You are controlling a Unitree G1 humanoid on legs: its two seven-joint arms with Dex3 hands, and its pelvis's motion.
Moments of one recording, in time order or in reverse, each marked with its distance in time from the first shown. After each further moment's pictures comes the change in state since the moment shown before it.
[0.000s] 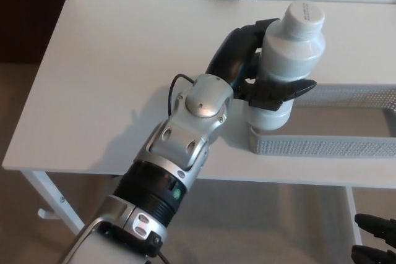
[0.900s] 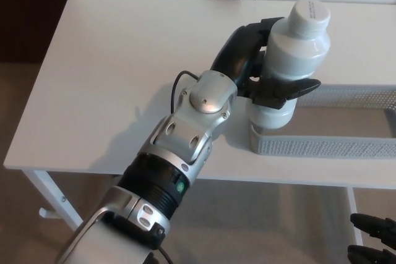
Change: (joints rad) left_arm -0.053 0.000 -0.024 0.079 -0.017 -0.028 -0.004; right_arm -0.001 0.000 0.017 0.000 -0.008 -0.011 0.000
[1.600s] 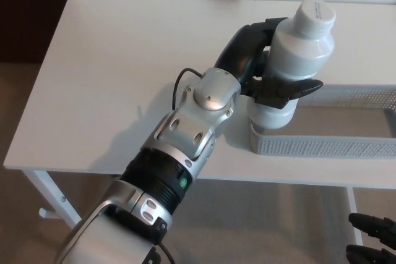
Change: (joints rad) left_arm -0.032 0.000 -0.015 0.040 -0.001 -0.003 -0.002; right_arm -0.005 0.000 0.005 0.001 -0.001 -0.005 0.000
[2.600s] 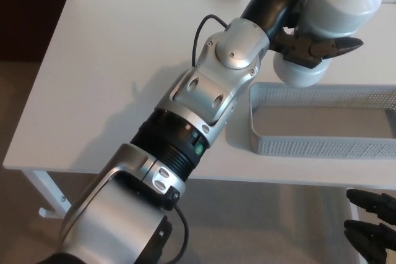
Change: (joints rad) left_arm -0.167 -0.009 -0.013 -0.021 0.000 0.003 -0.022; right_arm -0.077 -0.010 -0.001 -0.001 -0.005 0.002 -0.001
